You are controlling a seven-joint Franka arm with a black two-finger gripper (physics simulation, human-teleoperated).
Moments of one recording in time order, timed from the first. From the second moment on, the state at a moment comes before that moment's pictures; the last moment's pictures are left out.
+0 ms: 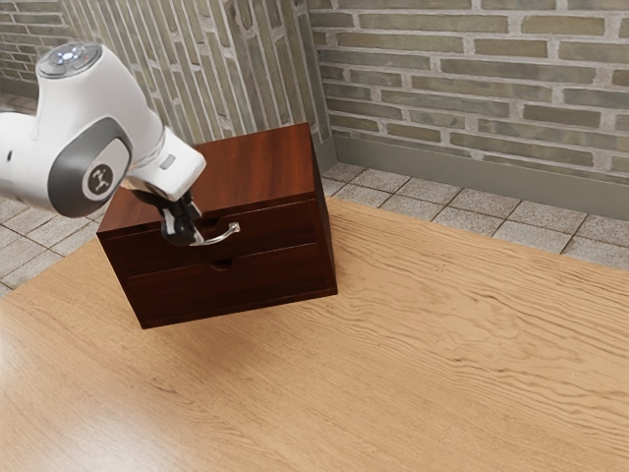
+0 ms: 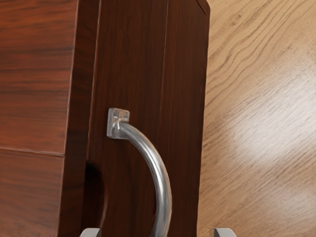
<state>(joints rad) 0.35 -0.12 -0.10 -1.88 0.15 2.15 0.98</state>
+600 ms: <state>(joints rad) 0.34 -0.10 -0.10 -1.91 0.16 2.20 0.94</state>
